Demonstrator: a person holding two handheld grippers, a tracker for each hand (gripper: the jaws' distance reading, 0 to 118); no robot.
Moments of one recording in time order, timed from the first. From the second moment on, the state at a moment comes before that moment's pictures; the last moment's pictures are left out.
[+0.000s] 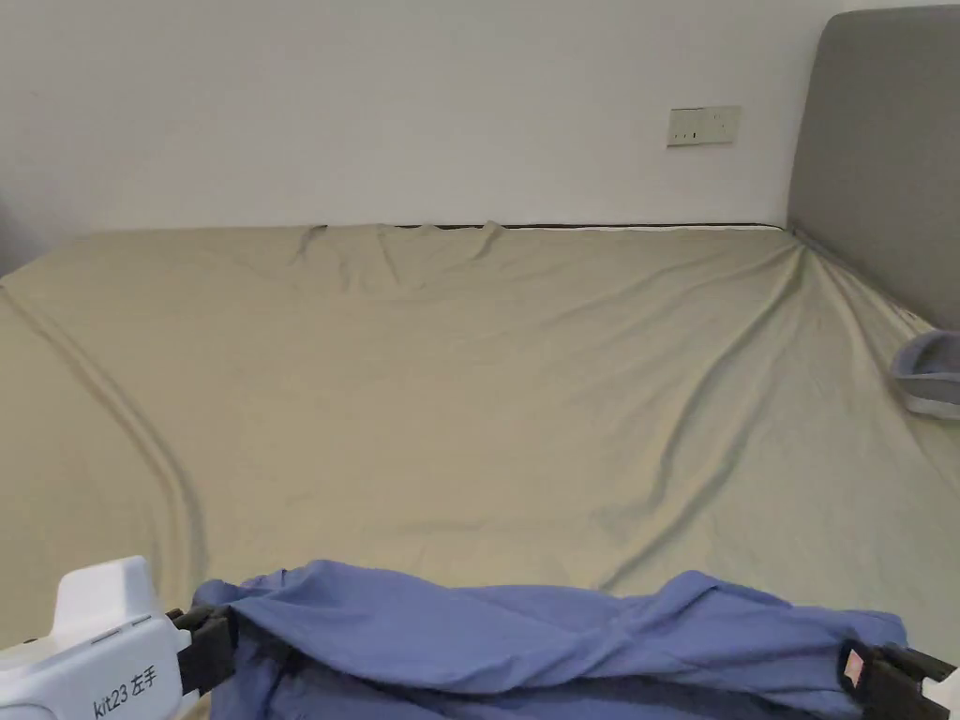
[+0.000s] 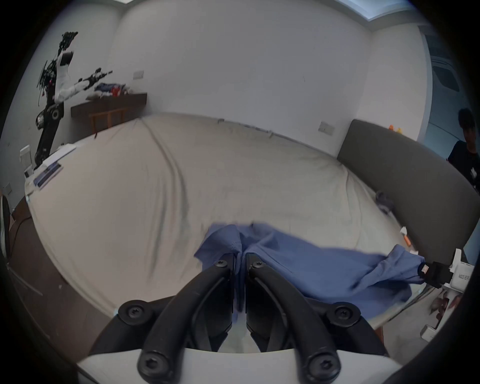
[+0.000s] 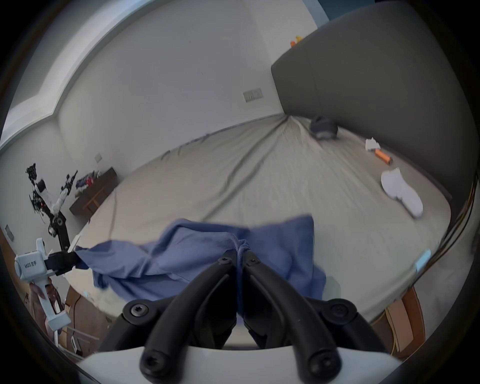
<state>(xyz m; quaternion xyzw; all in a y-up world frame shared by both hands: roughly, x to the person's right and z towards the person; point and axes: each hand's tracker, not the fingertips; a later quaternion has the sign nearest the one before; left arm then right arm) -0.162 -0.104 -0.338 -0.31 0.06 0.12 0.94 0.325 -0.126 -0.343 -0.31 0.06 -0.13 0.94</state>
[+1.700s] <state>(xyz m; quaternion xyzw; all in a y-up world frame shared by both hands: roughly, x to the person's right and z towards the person) -0.183 -0.135 -0.436 -0.41 -0.01 0.13 0.90 0.304 -0.104 -0.408 -0.21 0.18 -0.15 0.95</state>
